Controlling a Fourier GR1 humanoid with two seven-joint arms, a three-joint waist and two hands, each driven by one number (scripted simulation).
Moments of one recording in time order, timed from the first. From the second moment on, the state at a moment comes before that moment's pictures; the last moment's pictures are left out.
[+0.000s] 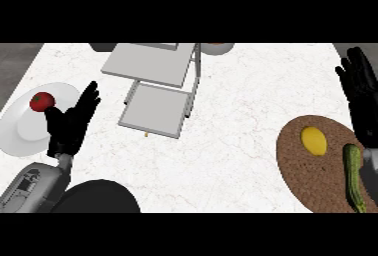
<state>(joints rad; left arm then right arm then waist) -0.28 0.45 -0.26 -1.29 0.32 0.25 0.04 -0.27 -0.51 0.06 -1.61 -0.26 -0.26 0.11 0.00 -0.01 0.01</state>
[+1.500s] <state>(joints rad) -0.05 0.40 -0.19 -1.35 0.41 0.20 0.23 0.09 -0.87 -0.21 -1.34 -0.26 0.26 -0.06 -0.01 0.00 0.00</state>
